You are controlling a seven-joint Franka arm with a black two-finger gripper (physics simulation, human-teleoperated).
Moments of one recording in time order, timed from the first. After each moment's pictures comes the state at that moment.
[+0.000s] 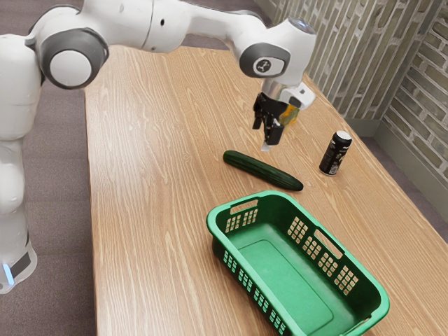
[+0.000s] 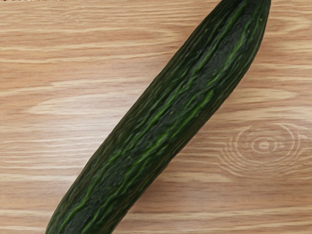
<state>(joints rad) 0.16 0.23 -0.12 -1.51 0.11 1.75 0.04</state>
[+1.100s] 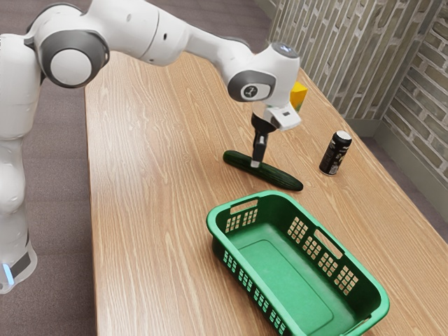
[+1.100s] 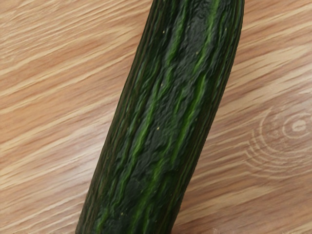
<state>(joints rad) 0.17 0.22 -0.10 -1.72 0.10 2.02 0.43</state>
